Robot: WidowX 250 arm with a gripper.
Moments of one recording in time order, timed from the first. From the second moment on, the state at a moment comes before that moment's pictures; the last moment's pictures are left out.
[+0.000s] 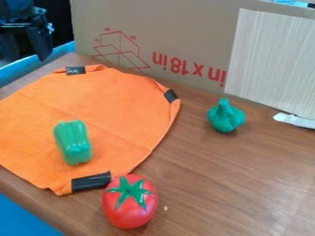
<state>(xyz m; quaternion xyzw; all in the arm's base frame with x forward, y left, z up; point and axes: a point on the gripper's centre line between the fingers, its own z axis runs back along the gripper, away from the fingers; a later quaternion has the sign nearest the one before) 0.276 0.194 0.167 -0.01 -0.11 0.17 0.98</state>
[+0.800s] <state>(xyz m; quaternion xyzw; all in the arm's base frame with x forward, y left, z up) 0.262 0.187 0.119 -0.06 -0.05 0.32 0.95</state>
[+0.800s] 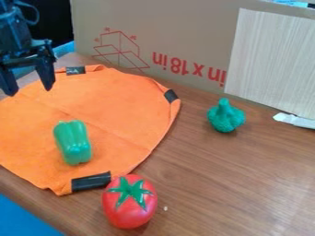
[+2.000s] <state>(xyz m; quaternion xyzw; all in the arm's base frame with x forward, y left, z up) 0.264 0.141 0.080 -0.13 -0.04 0.44 0.89</state>
